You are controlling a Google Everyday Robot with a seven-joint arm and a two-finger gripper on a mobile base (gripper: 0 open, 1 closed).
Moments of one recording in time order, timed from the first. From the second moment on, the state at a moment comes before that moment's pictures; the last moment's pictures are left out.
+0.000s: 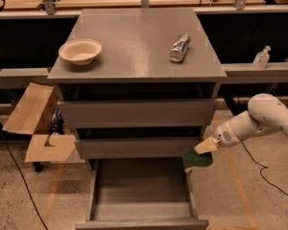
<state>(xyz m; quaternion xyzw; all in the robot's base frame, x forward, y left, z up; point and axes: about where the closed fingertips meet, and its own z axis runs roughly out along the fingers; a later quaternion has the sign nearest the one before) 0.574 -0.225 0.584 -0.31 0.89 0.29 0.14</state>
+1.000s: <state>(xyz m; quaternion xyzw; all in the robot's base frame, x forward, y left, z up) 0.538 -0.261 0.752 -0.40 0.87 0.24 0.17</state>
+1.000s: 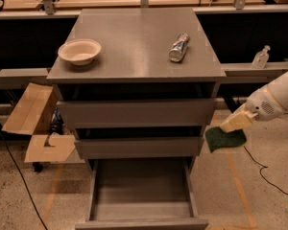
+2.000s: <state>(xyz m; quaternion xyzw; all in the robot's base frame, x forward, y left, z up) 0.530 -0.224 0.904 -0.49 0.81 0.18 0.27</state>
